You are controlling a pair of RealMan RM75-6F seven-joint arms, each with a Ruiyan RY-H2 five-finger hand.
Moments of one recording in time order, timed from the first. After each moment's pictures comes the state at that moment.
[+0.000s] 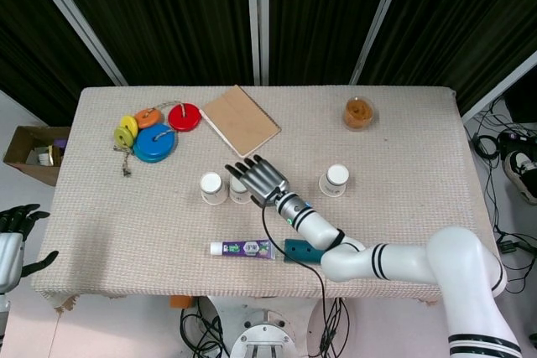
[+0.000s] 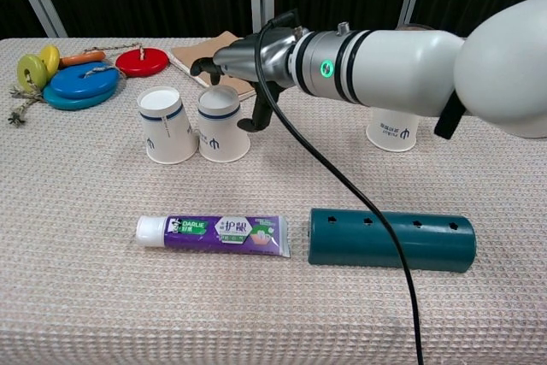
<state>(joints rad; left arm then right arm) 0.01 -1.18 -0.03 -1.47 1.50 1.57 0.00 1.22 -1.68 0.17 -1.41 -0.77 0.77 -0.66</state>
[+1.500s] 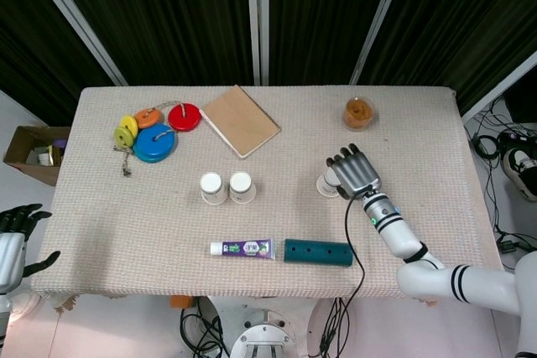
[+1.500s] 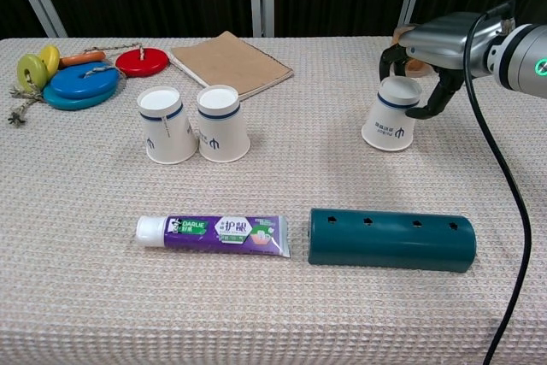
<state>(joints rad) 0.01 -1.17 -0.03 -1.49 1.50 1.57 0.01 0.89 -1.41 0.05 -1.55 -0.91 0.97 -0.60</state>
